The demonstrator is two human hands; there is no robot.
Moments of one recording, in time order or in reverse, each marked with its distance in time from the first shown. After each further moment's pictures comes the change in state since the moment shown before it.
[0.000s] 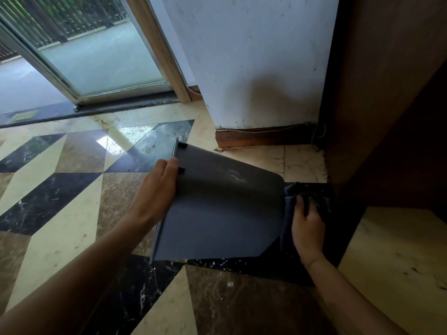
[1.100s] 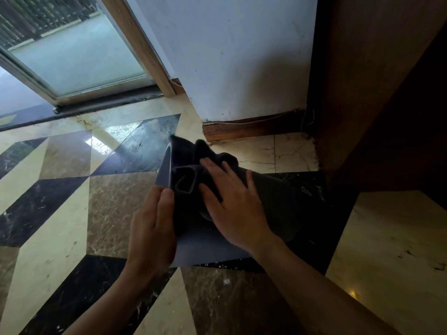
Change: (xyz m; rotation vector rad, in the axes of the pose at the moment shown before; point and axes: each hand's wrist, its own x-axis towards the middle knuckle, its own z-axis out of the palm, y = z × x) left_hand -0.058 0.003 0.028 -0.163 0.065 0.206; right_hand -0.057 -0.120 0.037 -0.239 -0.485 -0.629
